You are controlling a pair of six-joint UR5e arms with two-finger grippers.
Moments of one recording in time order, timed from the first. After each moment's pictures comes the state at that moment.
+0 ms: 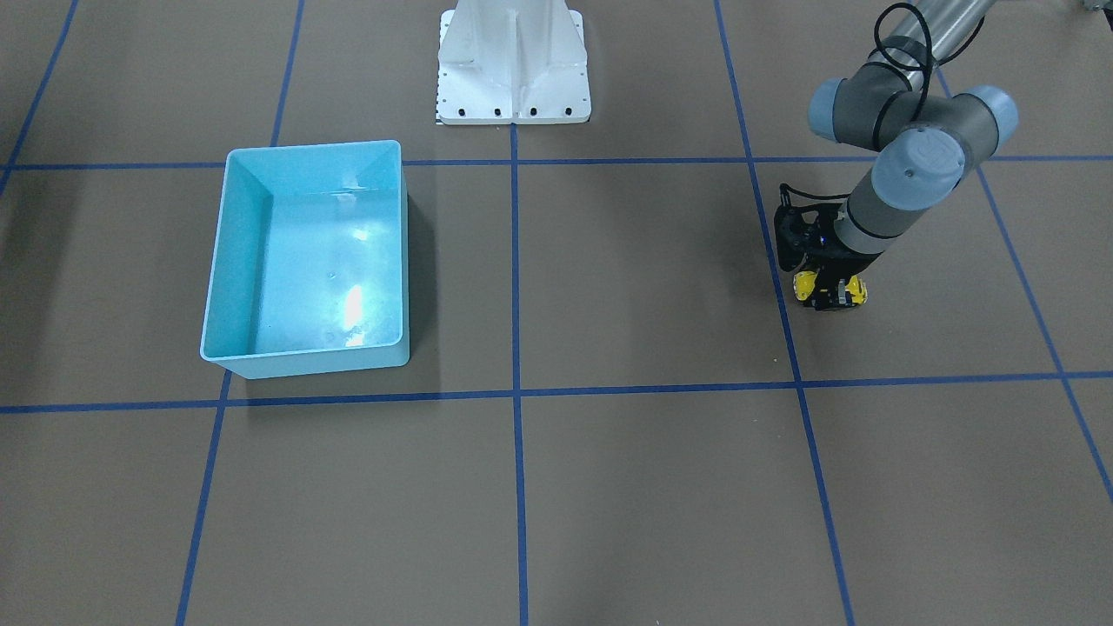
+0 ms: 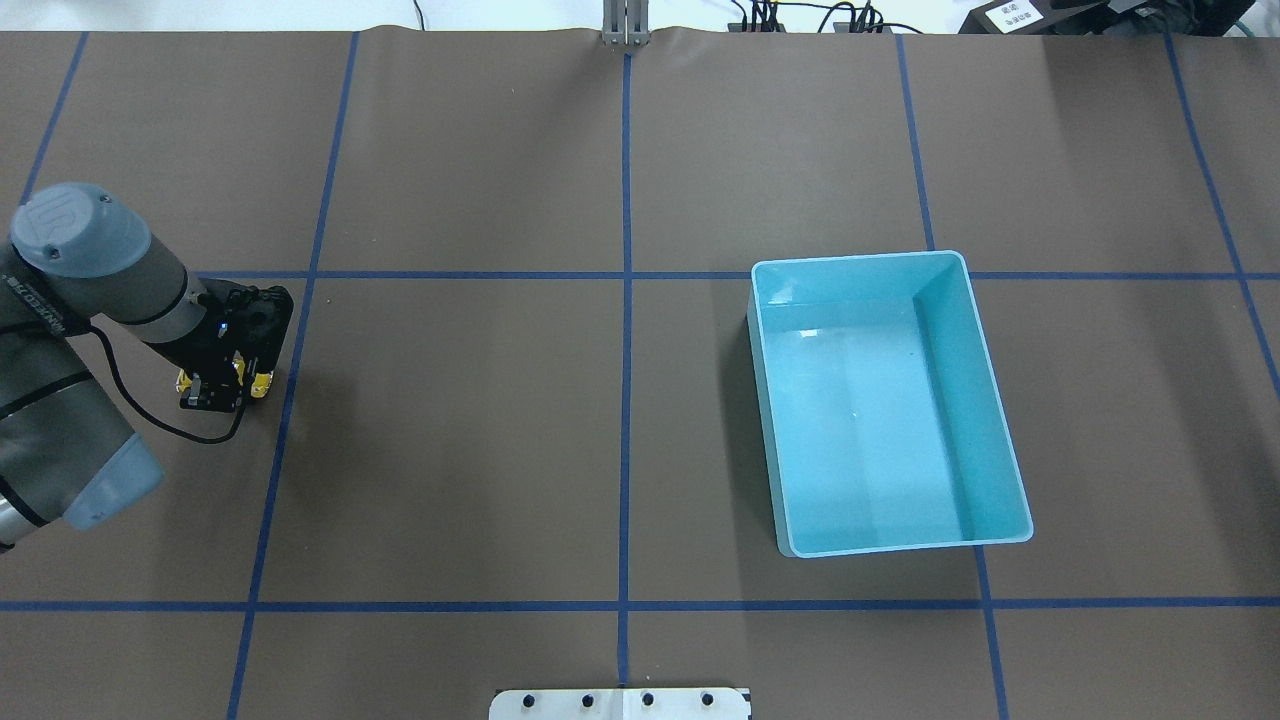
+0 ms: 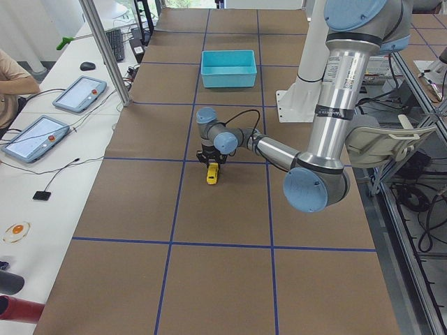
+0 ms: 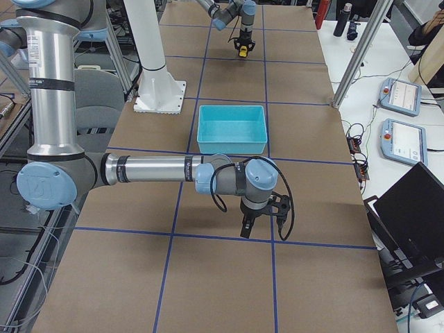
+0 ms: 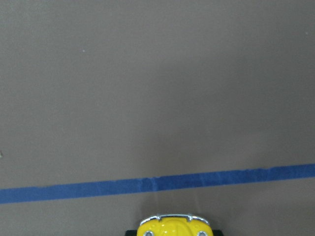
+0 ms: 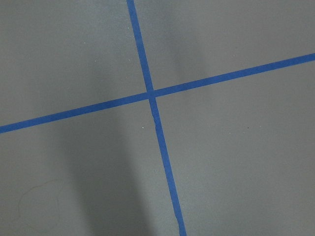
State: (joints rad) left arm -0.79 -1.77 -1.66 -1.84 -2.11 0.72; right arm 1.54 -1.59 1.64 -1.60 2.35 0.27
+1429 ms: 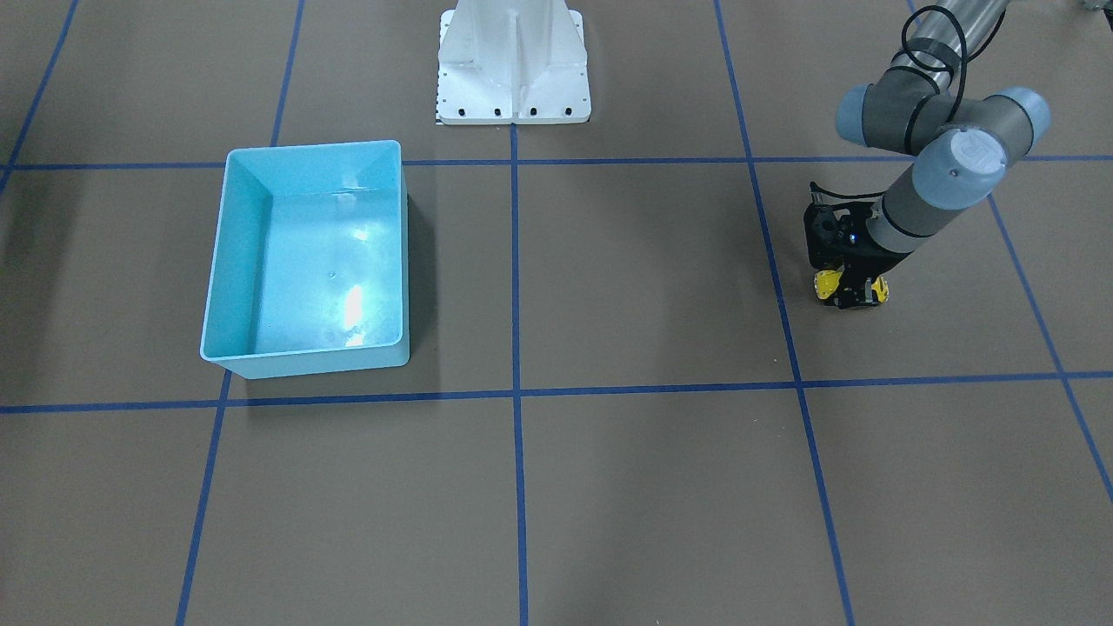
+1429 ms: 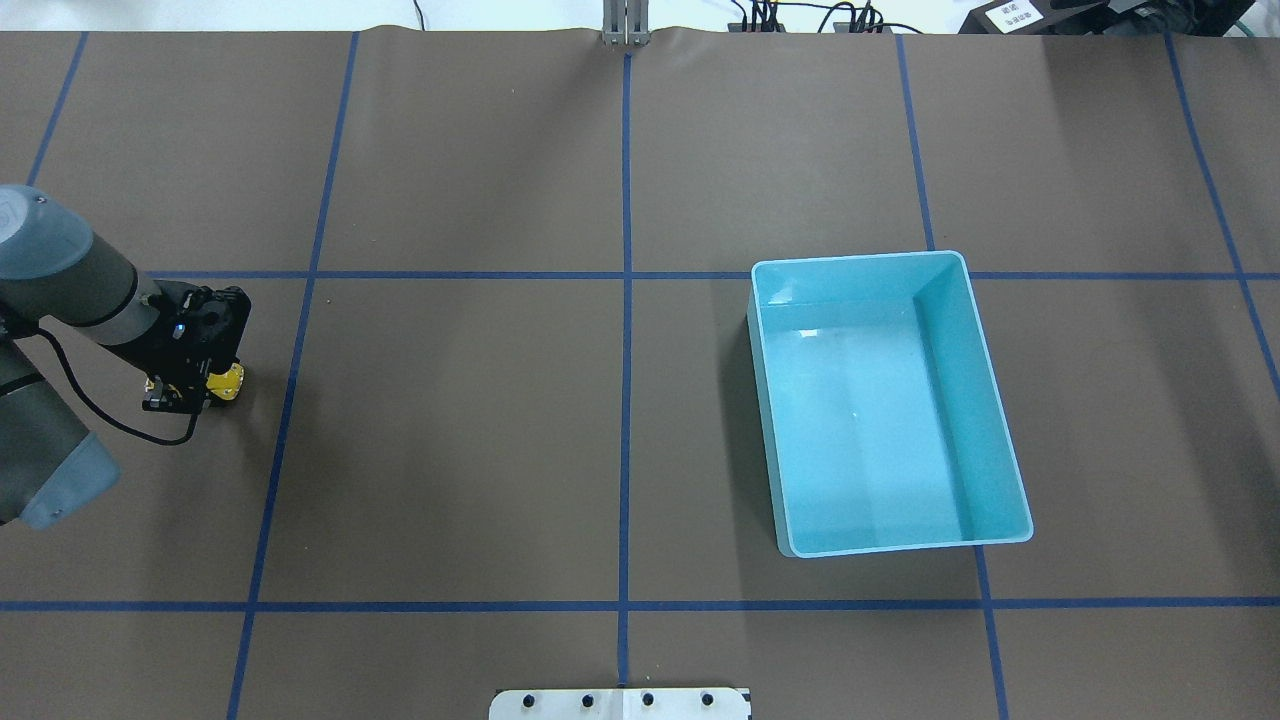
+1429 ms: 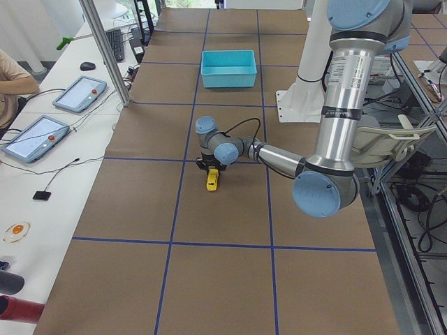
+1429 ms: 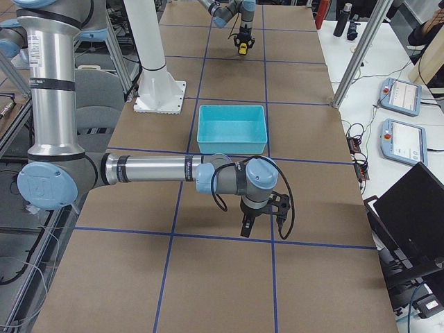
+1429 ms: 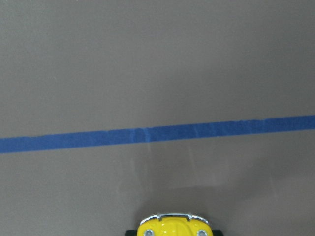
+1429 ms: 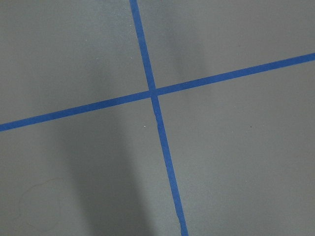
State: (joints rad) left arm -0.83 -1.71 -1.64 -1.94 -2.16 0.74; right arm 1.53 -1.59 1.64 -1.60 2.35 0.27
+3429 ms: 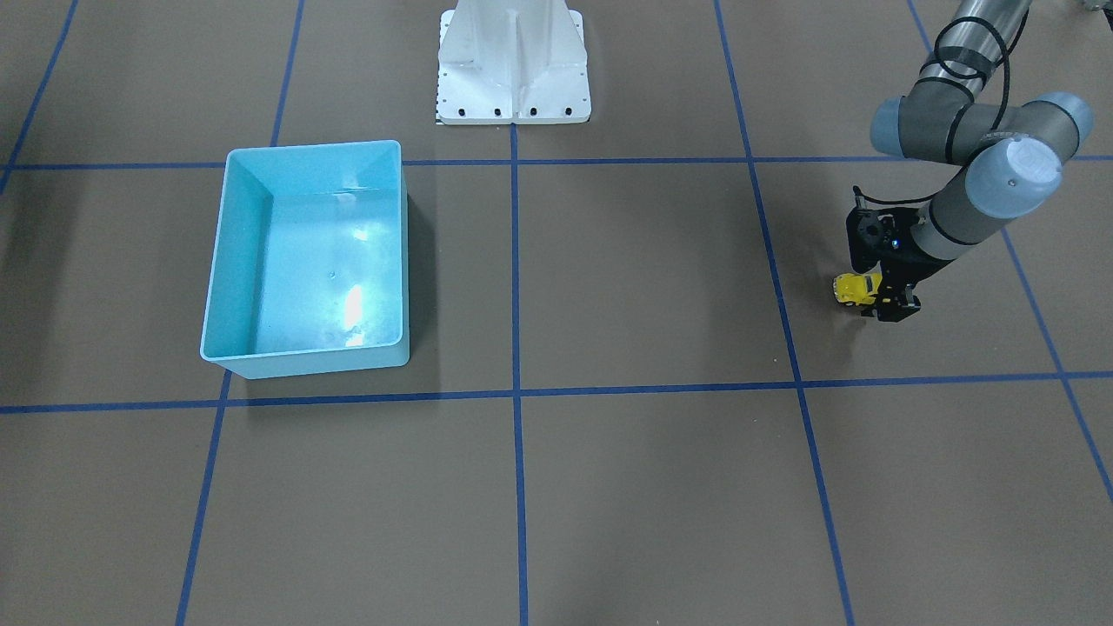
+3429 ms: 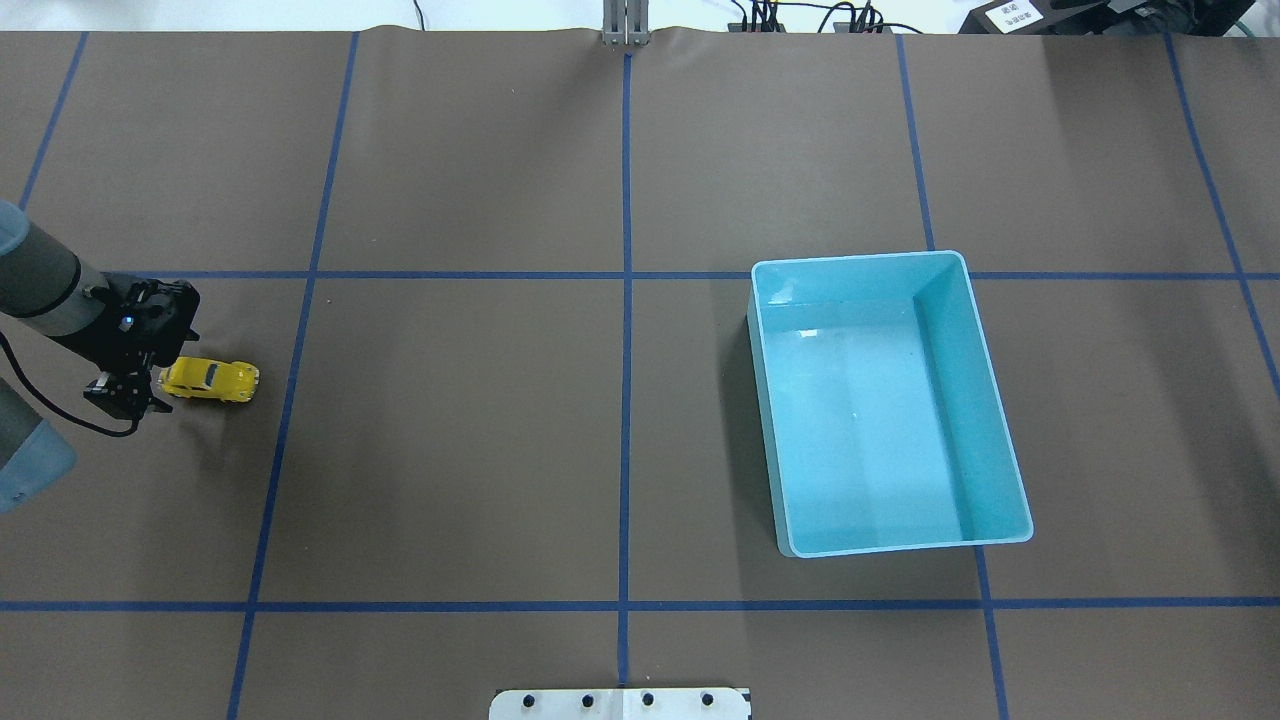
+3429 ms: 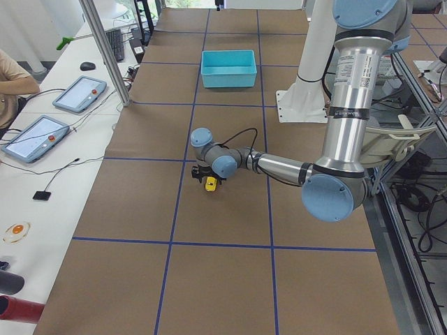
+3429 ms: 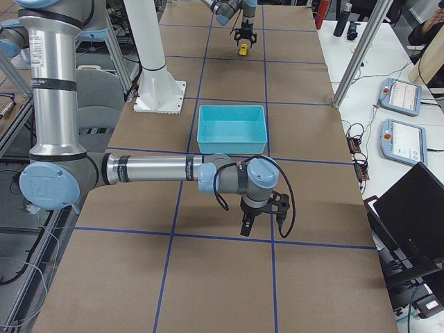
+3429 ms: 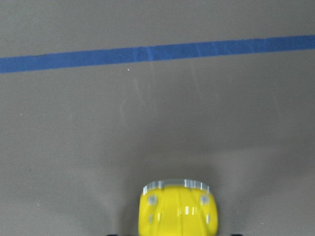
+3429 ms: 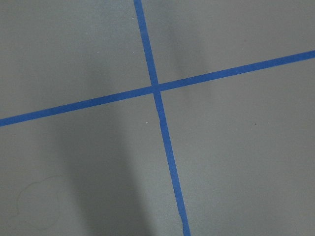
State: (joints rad) left arm -0.89 -1.68 -1.58 -2.00 -2.20 0.82; right arm 1.51 -1.59 1.64 -1.60 2.35 0.28
